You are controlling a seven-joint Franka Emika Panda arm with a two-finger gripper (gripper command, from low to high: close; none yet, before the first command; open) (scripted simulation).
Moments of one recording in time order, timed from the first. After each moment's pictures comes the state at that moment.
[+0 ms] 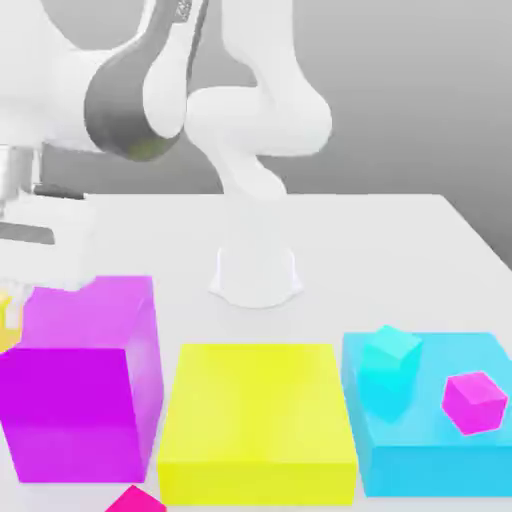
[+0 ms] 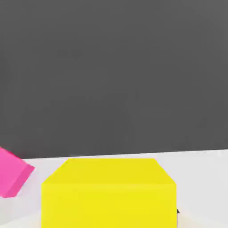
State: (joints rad) arm -0.12 -0.04 -0.19 -2.40 0.06 2.66 0.30
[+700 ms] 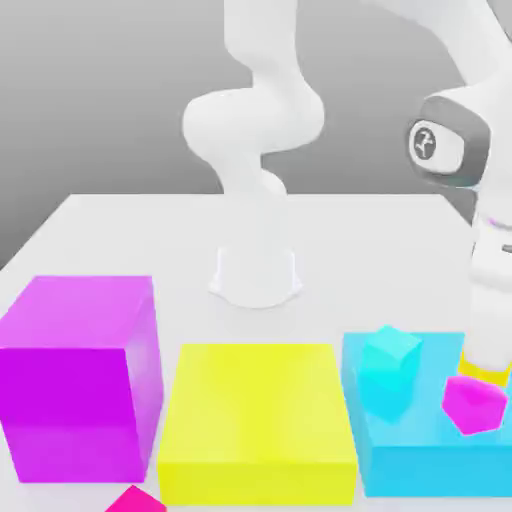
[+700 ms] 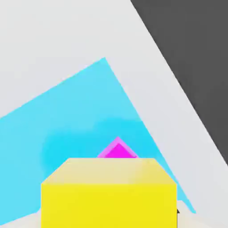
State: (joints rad) arm 0.50 0.11 0.03 -2.38 0.00 2.49 0.28
